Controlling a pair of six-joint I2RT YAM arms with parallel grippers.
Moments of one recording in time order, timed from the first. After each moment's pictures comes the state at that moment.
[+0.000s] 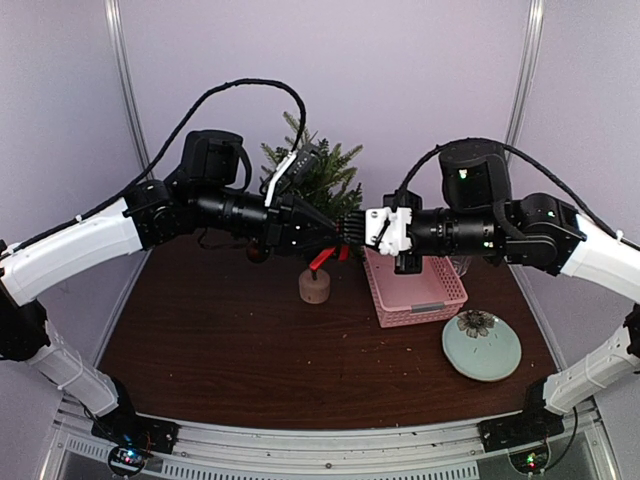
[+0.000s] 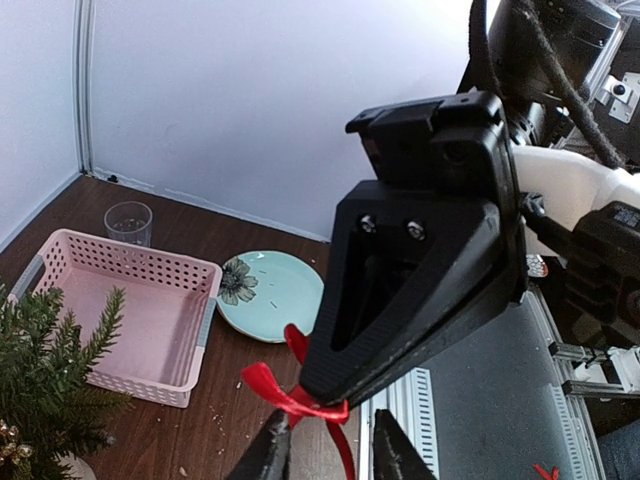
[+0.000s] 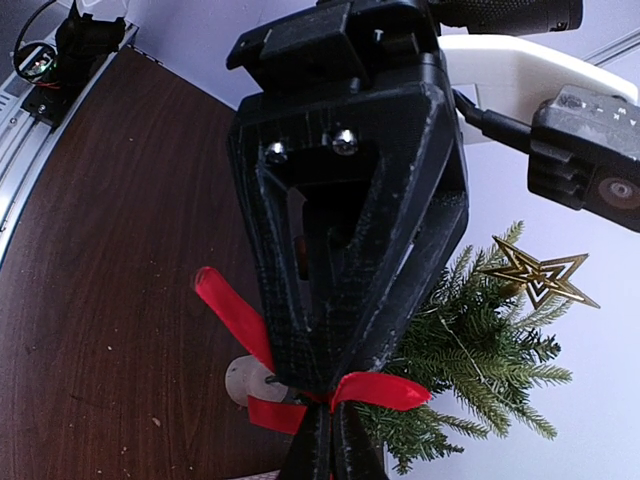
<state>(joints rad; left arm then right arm) -0.91 1.47 1.47 -0.31 0.68 -0.10 1.09 1.29 1.41 -0.48 0.02 -0.90</state>
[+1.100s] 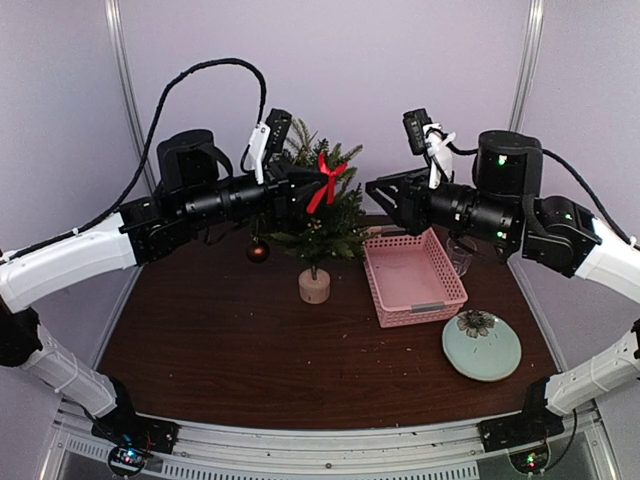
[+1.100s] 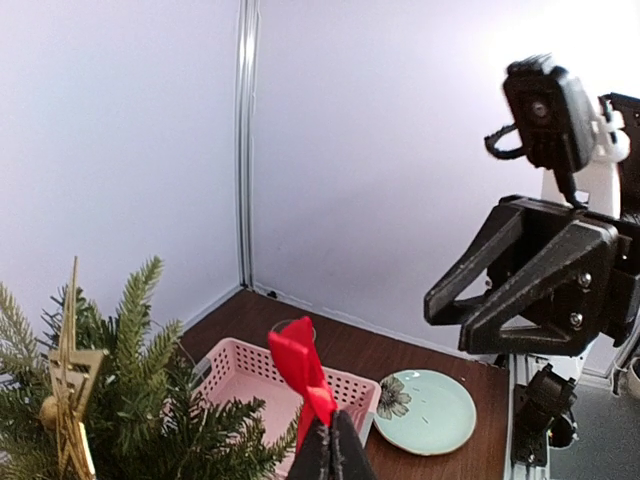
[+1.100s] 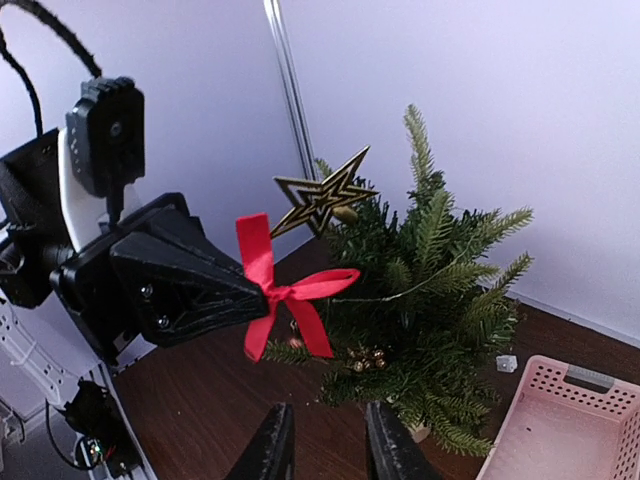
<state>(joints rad) -0.91 1.41 1.33 0.08 0.26 -0.07 1.04 1.21 1.36 -0.29 0.22 0.17</state>
